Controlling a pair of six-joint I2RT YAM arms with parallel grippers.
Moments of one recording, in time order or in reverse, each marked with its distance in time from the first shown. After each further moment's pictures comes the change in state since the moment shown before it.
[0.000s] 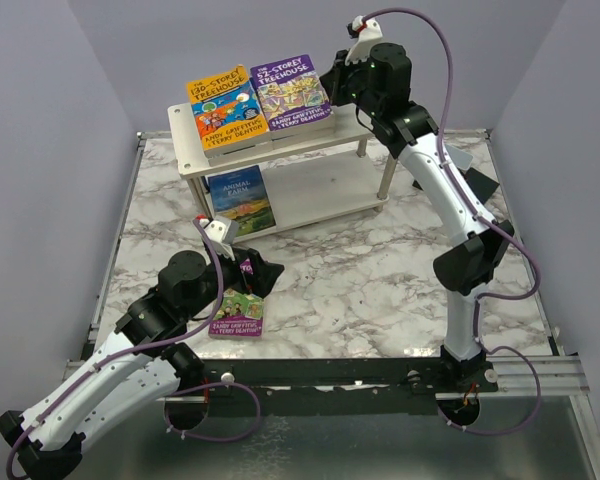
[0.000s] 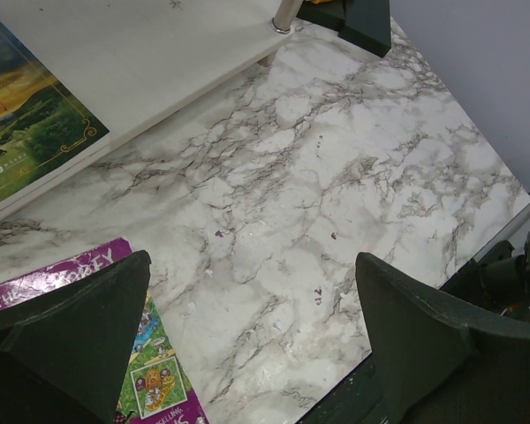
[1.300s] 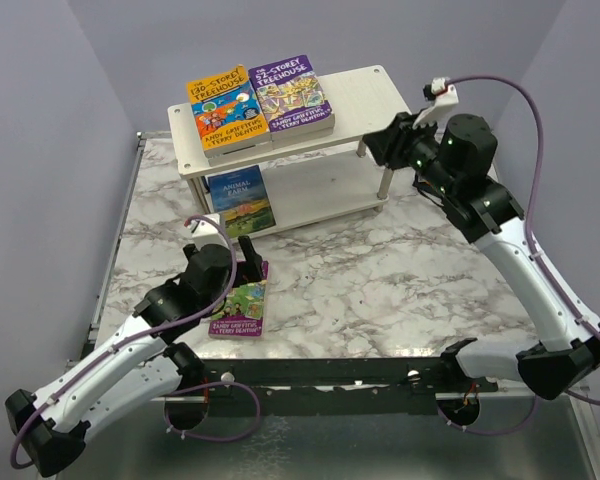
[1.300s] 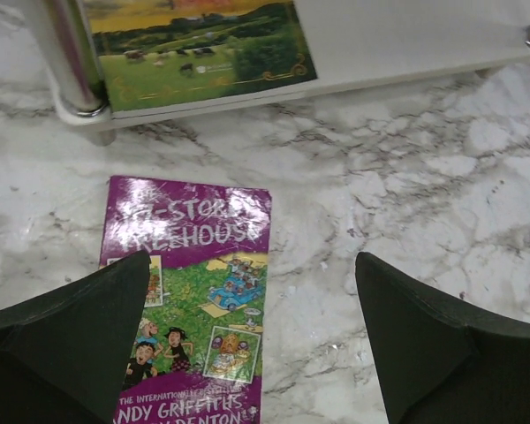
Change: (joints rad) left arm 0.000 0.117 0.000 -0.154 -0.369 -0.209; right arm -0.014 -0.720 -0.767 0.069 0.019 0.119
